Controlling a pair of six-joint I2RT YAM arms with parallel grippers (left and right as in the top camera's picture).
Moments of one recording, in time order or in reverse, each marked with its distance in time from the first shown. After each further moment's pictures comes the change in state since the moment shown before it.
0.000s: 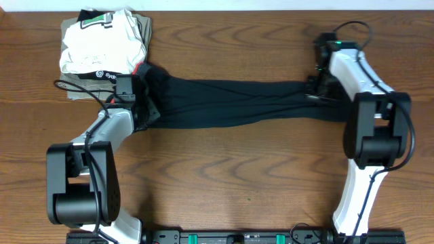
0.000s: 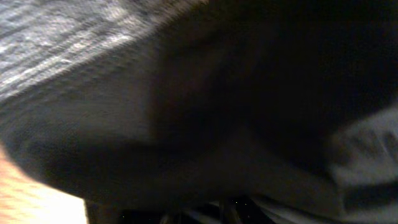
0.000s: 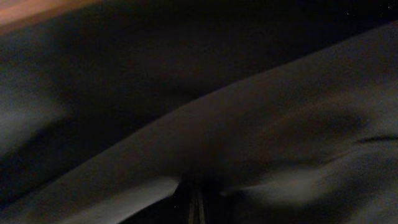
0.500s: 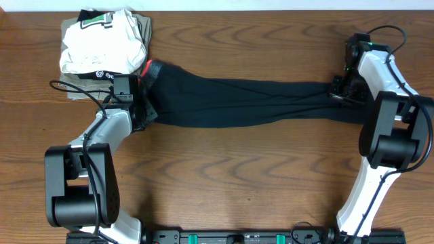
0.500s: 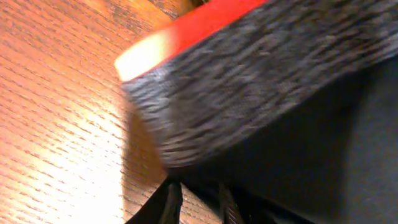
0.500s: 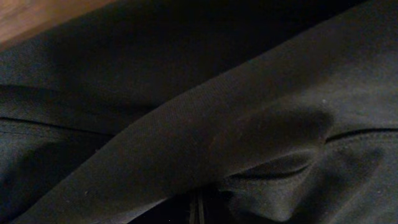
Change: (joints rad) left arm 0.007 -0.013 0.000 -0.014 -0.026 0.000; right arm -0.152 0.000 0.000 0.017 0.022 -0.035
